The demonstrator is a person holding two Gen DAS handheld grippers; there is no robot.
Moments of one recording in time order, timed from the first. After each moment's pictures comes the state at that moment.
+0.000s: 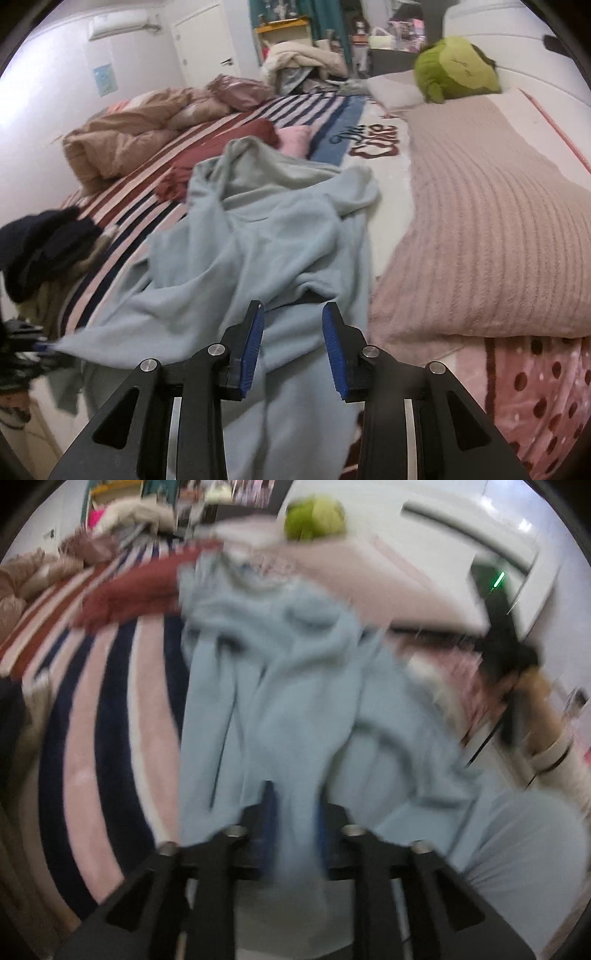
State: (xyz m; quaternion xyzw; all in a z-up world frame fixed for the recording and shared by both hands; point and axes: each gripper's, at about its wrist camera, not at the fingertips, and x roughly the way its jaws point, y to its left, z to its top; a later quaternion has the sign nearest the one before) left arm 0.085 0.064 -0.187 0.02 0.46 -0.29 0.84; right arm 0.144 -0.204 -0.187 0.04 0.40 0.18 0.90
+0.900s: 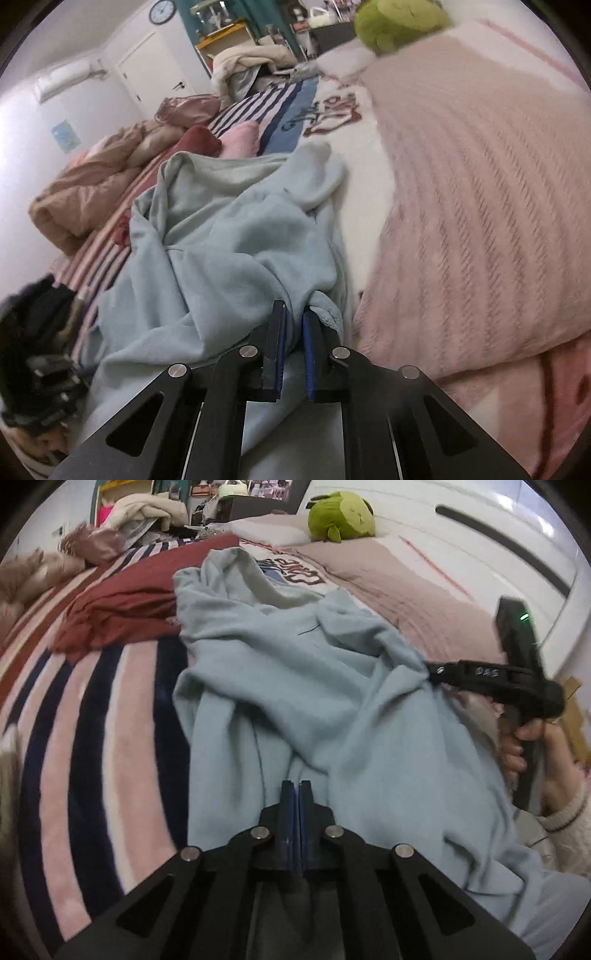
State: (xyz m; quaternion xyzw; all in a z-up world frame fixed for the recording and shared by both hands) left arm 0.175 0.045 -0.195 0.00 0.44 -0.26 0.86; right arm 0.218 -0.238 -0.246 0.21 0.42 0.16 0.87
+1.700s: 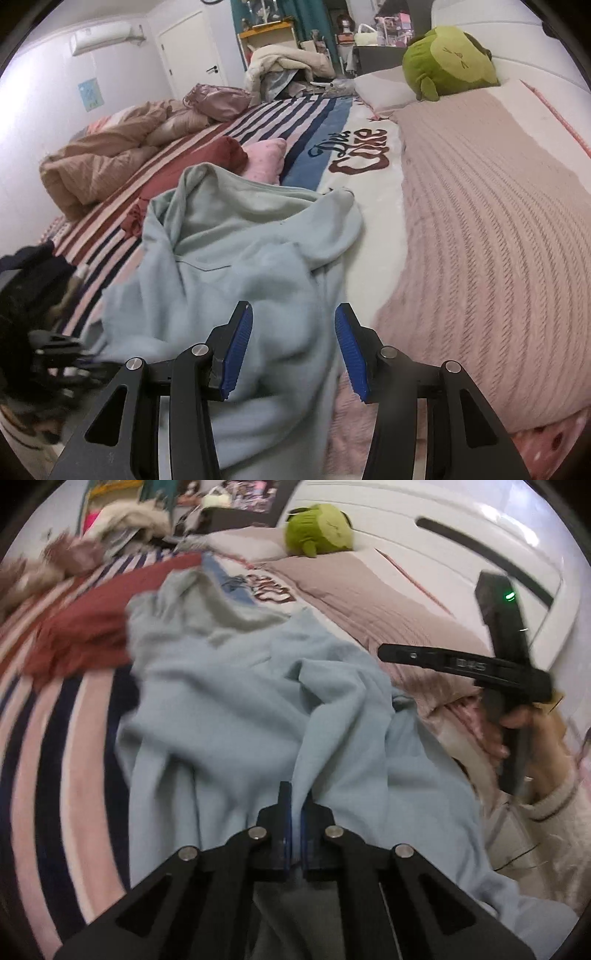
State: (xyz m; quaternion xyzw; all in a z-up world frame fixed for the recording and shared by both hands) left arm 0.182 0.019 -0.184 -0.03 0.43 -0.30 0.85; right arm 0.238 -0.233 -0.200 0.07 0.40 0.16 0.90
